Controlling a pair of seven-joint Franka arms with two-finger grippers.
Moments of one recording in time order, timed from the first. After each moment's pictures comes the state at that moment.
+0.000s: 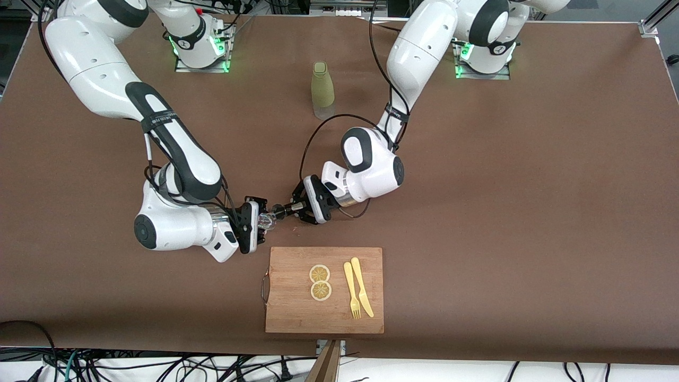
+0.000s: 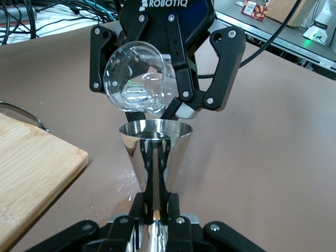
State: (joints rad) left arm -0.90 1.10 0.26 -1.12 -1.69 2.50 1.50; right arm -0.09 0.95 0.56 -1.27 0.14 2.01 -1.19
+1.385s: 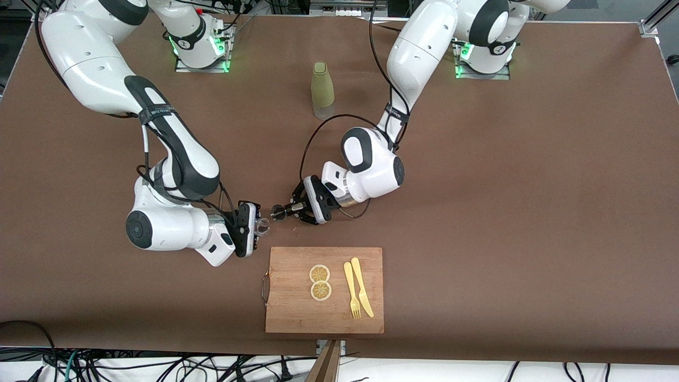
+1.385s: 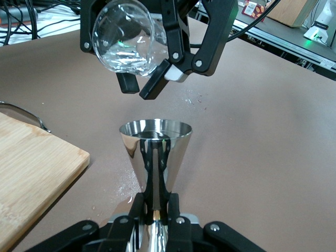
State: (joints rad) left arm -0.90 1.10 0.26 -1.12 -1.69 2.50 1.50; right arm -0.09 0.95 0.59 -1.20 0.00 1.98 -1.15
